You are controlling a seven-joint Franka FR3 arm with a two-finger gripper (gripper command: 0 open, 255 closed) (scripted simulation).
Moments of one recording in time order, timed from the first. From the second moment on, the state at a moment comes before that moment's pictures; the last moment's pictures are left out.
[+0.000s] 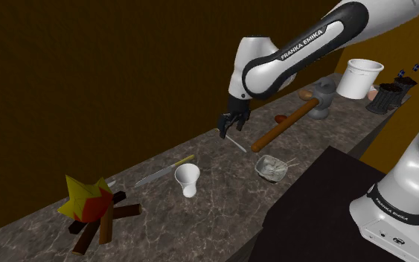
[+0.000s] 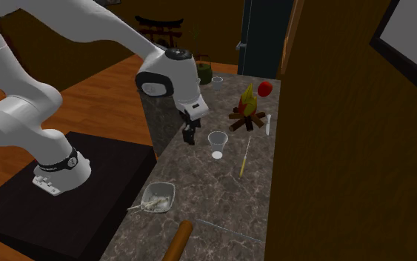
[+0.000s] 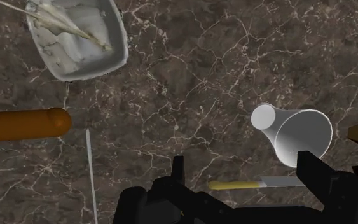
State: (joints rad) arm 0.15 0.04 0.18 -2.33 0.22 2.46 0.17
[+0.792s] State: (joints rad) arm 0.23 0.48 0.23 -2.05 0.24 2.60 0.20
